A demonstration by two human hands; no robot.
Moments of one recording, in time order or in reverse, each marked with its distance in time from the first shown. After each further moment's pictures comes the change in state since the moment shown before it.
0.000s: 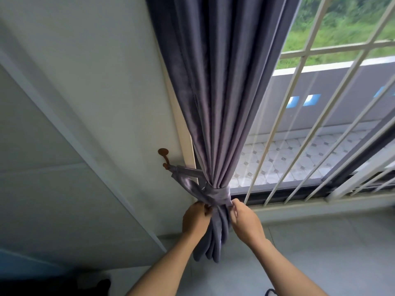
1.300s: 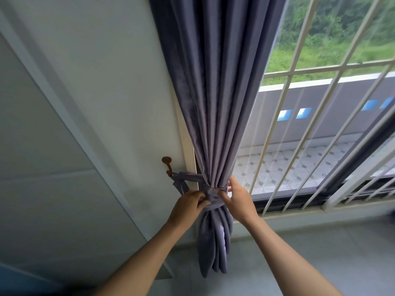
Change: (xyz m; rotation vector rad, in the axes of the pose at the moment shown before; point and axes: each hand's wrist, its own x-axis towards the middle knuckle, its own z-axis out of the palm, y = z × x) left_hand 0.007 0.004 -0.073 0.100 0.130 0.480; right_hand 0.026 -0.063 -0.050 0.235 0.124 -0.186
